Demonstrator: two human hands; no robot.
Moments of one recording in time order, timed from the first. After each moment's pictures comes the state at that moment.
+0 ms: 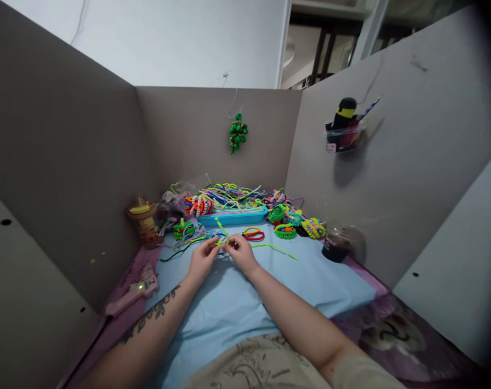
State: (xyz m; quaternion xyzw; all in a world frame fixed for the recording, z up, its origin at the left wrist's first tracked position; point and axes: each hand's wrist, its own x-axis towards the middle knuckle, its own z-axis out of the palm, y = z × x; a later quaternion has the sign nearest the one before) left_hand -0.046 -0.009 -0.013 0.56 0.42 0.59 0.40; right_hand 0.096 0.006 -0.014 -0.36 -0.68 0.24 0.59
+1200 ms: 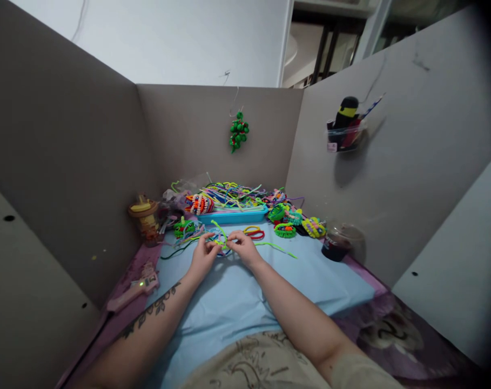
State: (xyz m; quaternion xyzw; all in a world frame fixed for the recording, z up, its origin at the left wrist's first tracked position) left_hand -0.045 -0.007 -0.016 0.60 0.40 0.57 0.40; right_hand 0.109 0.028 -0.031 -0.34 -0.67 0.33 0.57
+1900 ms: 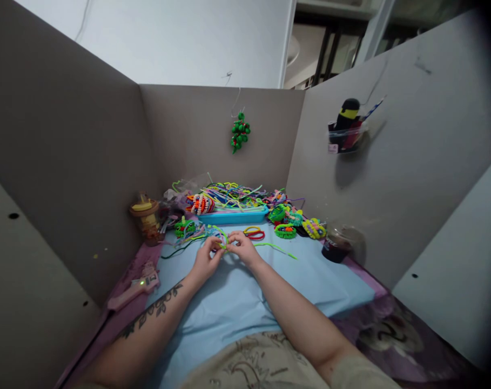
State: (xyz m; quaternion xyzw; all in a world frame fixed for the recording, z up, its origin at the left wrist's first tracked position) left_hand -0.048 -0.012 -0.021 0.72 0.38 0.52 0.25; right_hand 0.110 0.024 -0.029 -0.36 -0.67 0.37 0.53
